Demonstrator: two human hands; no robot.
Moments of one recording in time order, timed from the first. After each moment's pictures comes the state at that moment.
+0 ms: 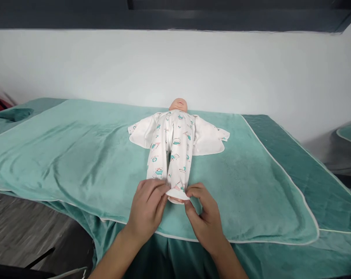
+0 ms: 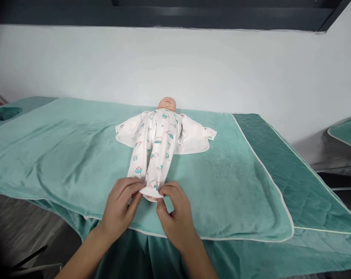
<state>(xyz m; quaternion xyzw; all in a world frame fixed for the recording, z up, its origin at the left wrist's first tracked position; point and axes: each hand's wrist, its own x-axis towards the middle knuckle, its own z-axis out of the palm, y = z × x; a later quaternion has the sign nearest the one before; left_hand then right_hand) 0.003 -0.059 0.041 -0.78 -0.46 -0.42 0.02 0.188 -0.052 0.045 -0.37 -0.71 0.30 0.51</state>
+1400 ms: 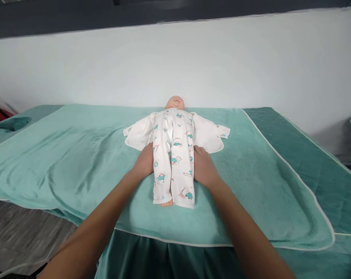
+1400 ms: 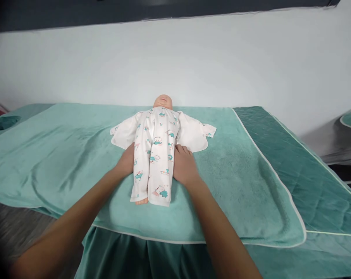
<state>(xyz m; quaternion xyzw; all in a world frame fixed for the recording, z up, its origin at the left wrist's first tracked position) -0.034 0.102 0.021 -0.78 -0.53 -0.33 -0.08 0.212 0.085 0.033 -0.51 -0.83 0.06 0.20</state>
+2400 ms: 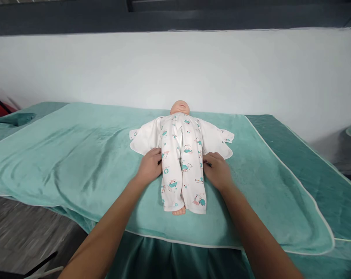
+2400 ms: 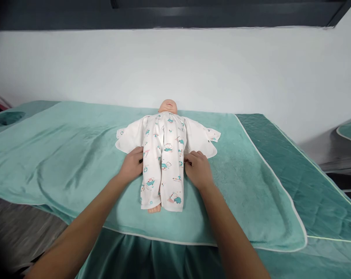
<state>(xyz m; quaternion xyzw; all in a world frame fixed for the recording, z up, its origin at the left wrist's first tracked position) -0.040 0.086 0.015 -0.78 -0.53 -0.33 -0.05 0.237 0.086 0.034 -0.51 -0.80 0.09 0.31</state>
